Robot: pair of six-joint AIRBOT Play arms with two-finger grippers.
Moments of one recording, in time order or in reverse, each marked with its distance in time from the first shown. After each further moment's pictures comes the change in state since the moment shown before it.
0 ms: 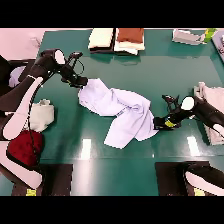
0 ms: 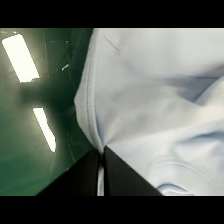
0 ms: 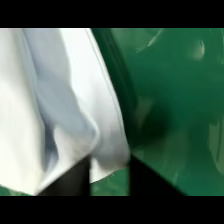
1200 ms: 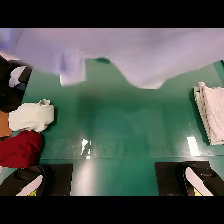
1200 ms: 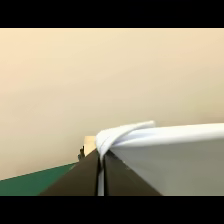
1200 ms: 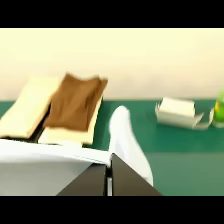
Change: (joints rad) left arm 0.000 0.922 0.340 0.147 0.214 -0.006; right arm -0.336 0.343 1.296 -0.131 0.134 -0.089
